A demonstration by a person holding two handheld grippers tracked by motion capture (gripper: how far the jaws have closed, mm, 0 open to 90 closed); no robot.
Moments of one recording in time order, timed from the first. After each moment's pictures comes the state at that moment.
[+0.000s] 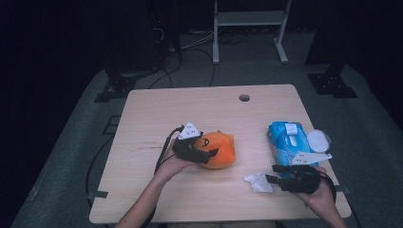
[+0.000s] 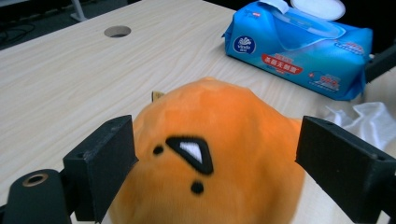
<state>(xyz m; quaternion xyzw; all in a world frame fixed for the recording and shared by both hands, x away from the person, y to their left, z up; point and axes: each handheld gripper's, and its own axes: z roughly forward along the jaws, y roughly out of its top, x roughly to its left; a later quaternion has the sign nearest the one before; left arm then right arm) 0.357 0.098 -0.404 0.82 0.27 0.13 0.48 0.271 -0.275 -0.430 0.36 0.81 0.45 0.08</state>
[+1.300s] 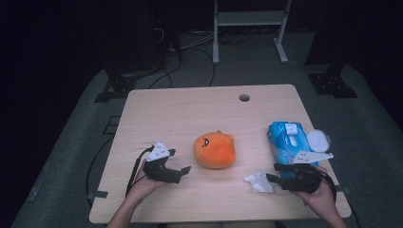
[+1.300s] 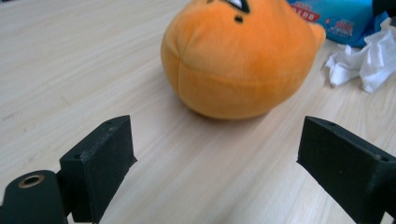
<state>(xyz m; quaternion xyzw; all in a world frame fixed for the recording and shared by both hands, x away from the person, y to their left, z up) 0.312 0.178 -0.436 0.82 0.31 0.14 0.46 0.275 -0.279 -0.434 0.38 0.81 0.45 0.08</state>
